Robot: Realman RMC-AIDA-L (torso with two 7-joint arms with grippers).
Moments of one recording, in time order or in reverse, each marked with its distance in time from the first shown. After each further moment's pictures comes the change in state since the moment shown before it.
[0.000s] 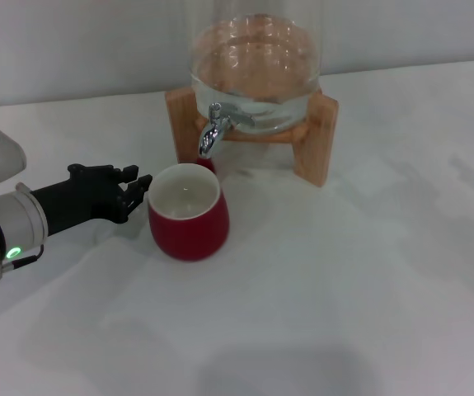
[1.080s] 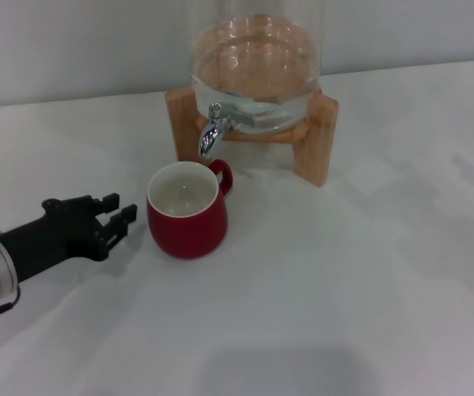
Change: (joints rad) left arm 0.353 -0.001 0.321 0.440 -0.115 -0.015 -0.231; right arm 0.005 -0.002 0.012 0.001 0.002 0.007 0.000
